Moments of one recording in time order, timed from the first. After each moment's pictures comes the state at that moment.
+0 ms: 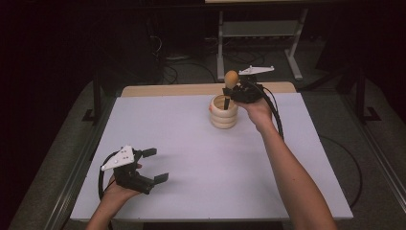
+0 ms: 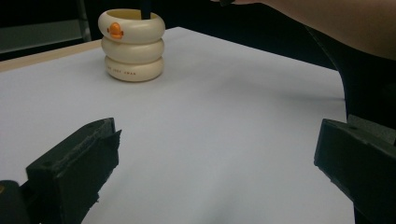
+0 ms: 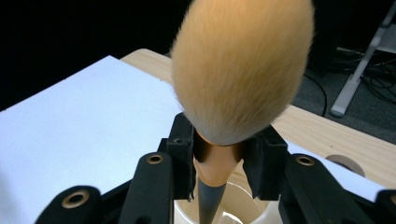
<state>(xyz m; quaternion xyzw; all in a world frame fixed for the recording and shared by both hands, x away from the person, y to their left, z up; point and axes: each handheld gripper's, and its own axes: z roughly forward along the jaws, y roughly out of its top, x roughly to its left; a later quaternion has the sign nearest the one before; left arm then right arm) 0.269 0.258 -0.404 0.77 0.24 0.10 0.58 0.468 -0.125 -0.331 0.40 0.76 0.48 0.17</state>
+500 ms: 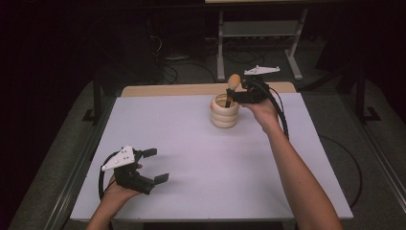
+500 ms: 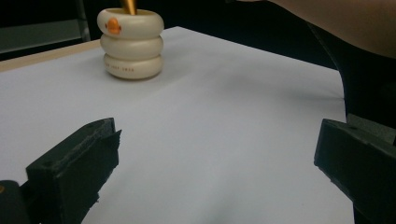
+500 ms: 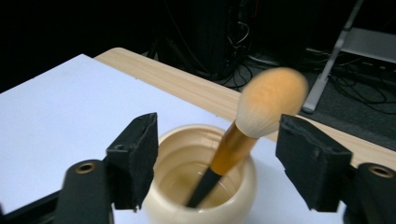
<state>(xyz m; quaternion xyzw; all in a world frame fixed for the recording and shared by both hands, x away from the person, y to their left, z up) 0.269 0.256 -0.404 0.77 0.24 0.10 0.58 0.460 -0.140 -0.326 0.43 0.74 0.47 0.21</state>
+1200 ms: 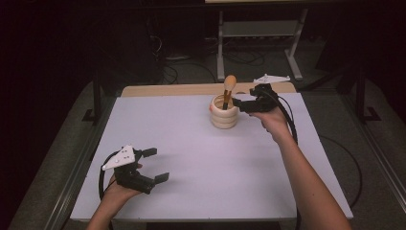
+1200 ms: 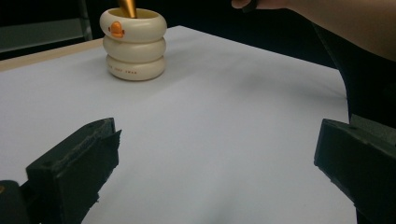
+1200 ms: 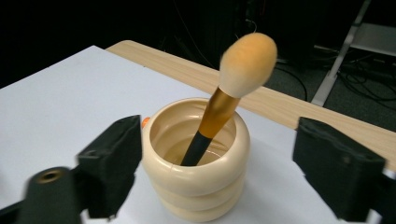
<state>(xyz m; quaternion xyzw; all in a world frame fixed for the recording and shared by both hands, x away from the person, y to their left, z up) 0.269 0.256 -0.404 0.77 0.25 0.10 0.58 0.439 -0.161 -0.340 0.42 0.75 0.48 0.19</state>
